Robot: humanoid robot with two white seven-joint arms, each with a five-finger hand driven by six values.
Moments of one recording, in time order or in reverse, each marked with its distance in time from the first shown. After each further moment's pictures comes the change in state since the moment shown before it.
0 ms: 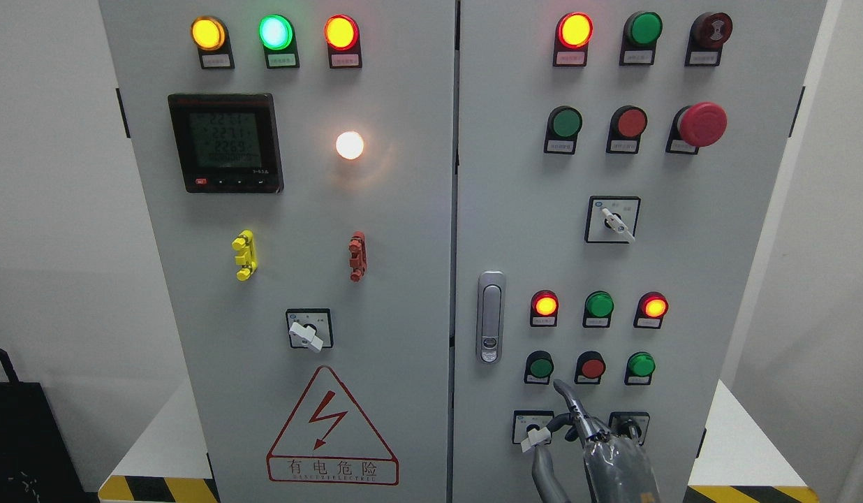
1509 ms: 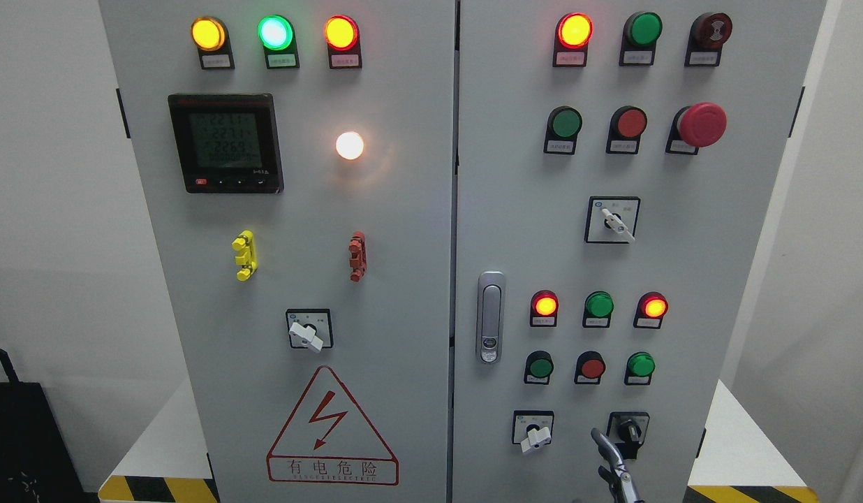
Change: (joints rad) left arm 0.000 0.000 0.000 0.000 0.000 0.000 0.000; right arm 0.205 -0.002 0.101 -0.128 -0.747 0.042 0.075
